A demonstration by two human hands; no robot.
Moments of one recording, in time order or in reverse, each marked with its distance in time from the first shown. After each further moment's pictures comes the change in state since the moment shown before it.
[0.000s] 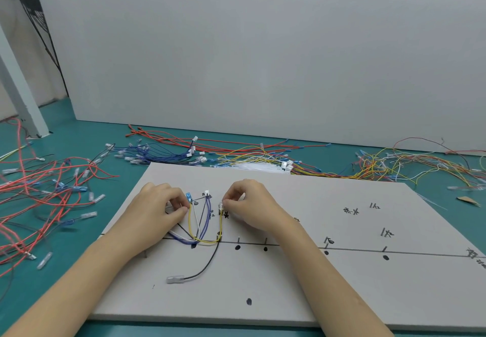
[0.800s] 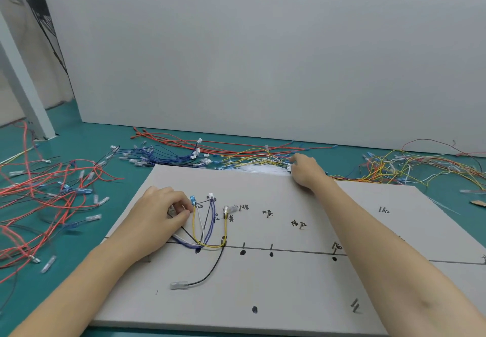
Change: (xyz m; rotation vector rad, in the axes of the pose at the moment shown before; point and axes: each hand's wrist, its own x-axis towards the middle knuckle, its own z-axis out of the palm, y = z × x) left_hand -0.001 0.001 -0.001 -0.009 0.008 0.015; right_hand 0.089 0.104 -0.092 -0.445 0.147 0.370
